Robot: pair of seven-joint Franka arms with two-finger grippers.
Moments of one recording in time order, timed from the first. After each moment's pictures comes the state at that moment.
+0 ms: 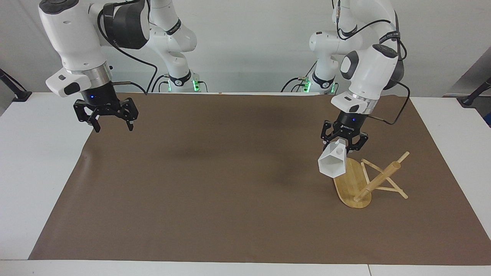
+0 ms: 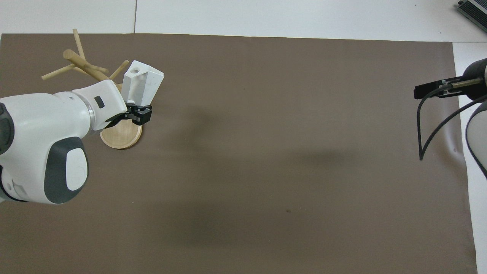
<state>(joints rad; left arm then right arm) -0.11 0.01 -0.15 -2.07 -0.19 2.48 0.28 -0.07 0.07 0.03 -1.57 -0.05 1.82 -0.13</state>
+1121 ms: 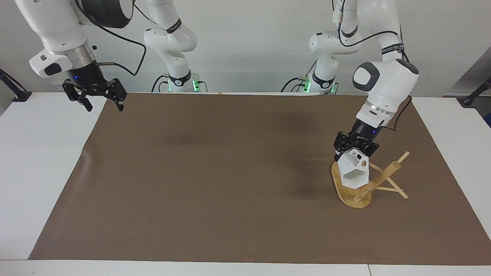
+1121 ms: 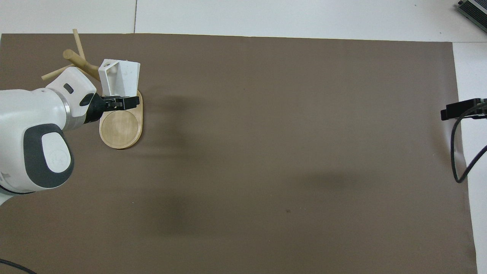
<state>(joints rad) -0.03 0.05 -0.15 -2.07 -0.42 2.51 0.18 -0.07 0.00 -0.04 -1.57 0.00 1.65 -0.13</state>
